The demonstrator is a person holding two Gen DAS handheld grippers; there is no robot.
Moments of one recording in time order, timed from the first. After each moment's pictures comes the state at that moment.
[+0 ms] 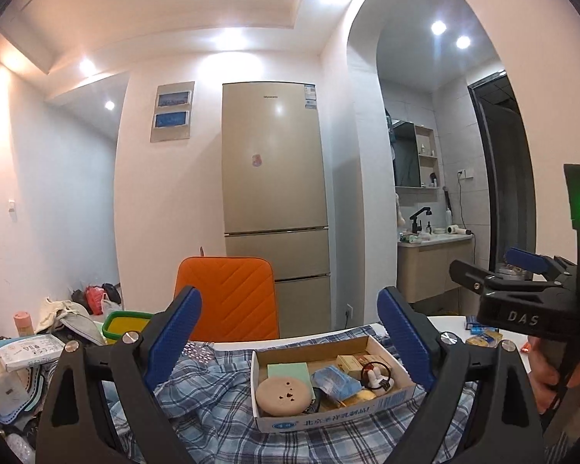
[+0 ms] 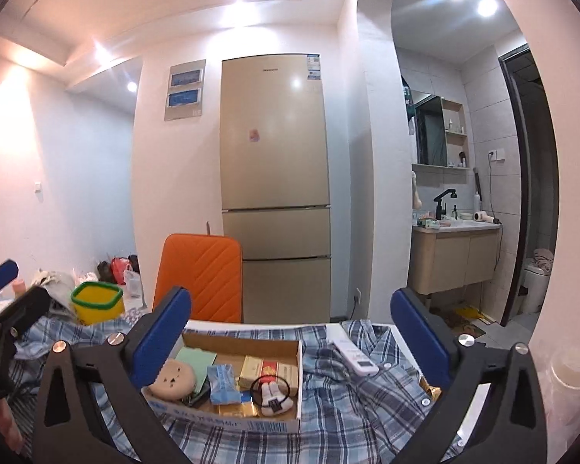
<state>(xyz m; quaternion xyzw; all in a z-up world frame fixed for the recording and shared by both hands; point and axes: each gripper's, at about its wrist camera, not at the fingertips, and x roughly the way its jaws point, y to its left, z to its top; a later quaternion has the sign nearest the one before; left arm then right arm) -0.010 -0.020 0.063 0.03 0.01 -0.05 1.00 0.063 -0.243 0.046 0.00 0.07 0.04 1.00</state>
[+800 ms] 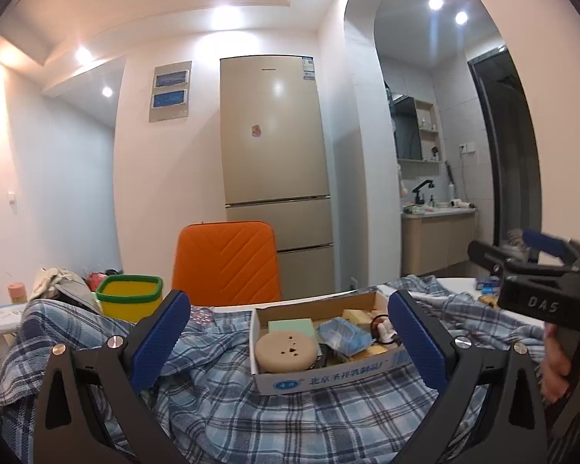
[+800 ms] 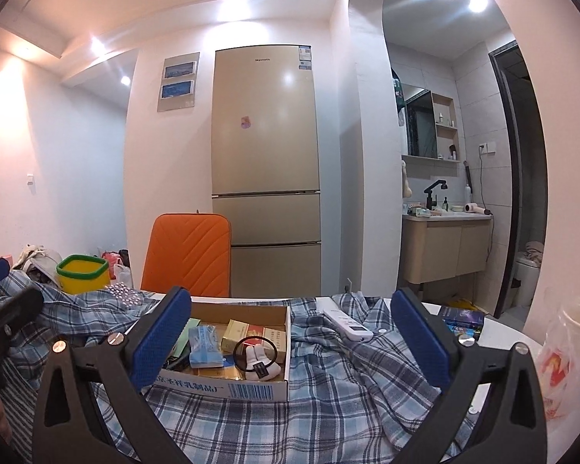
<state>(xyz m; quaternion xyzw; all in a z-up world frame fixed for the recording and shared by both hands) 0.006 -0.024 -0.005 0.04 0.05 -0.04 1.00 0.051 -0.254 -0.014 0.00 0.06 0.02 1.00</state>
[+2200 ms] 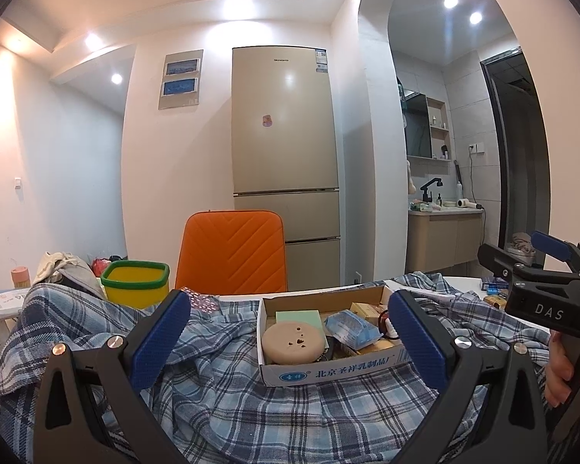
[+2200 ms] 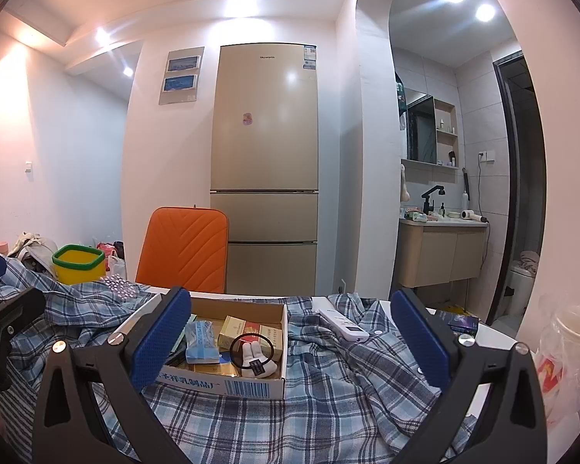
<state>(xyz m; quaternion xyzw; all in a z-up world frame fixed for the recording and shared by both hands) 0.009 -0.013 -0.013 0.02 0.06 -0.03 1.00 0.049 -0.244 -0.013 -0.02 0.07 0.02 1.00</state>
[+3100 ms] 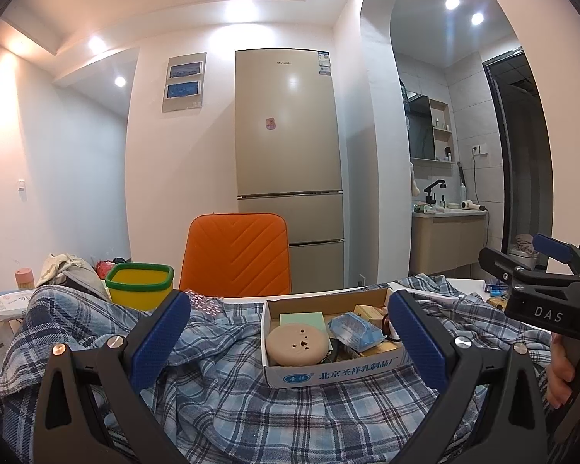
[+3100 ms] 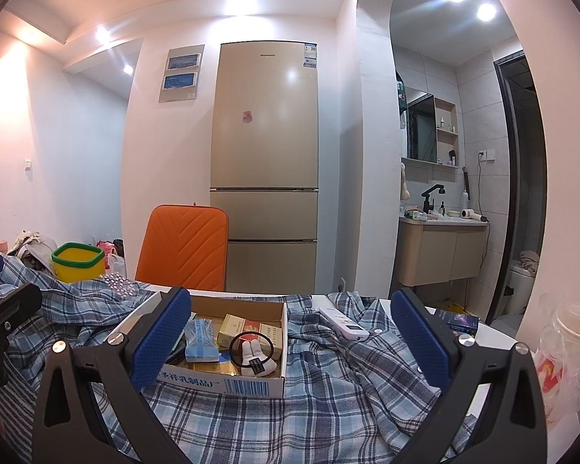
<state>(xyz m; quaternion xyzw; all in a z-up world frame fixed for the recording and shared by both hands) 0.007 -0.010 -0.009 0.02 0.06 -0.03 1.00 0.051 -0.244 -0.015 -0.02 0.08 0.01 1.00</state>
